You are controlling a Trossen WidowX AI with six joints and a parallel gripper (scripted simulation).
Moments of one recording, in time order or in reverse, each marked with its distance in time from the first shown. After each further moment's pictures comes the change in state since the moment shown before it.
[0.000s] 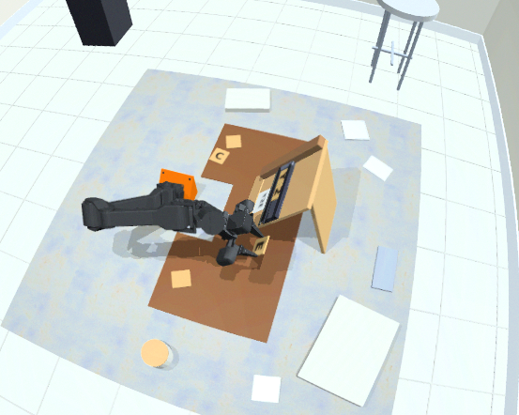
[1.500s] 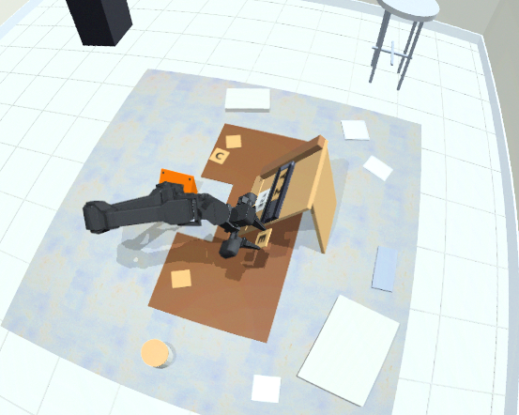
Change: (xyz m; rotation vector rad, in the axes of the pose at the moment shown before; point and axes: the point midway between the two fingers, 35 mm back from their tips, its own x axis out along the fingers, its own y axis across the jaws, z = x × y) arm 0.000 0.023 0.000 -0.001 0.002 0.002
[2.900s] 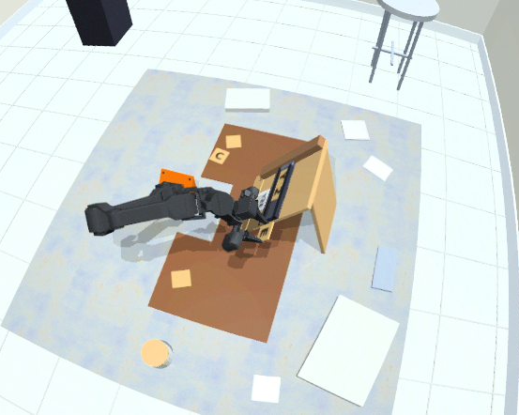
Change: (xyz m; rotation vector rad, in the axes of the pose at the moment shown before) arm 0.000 0.021 0.000 0.001 0.000 0.001
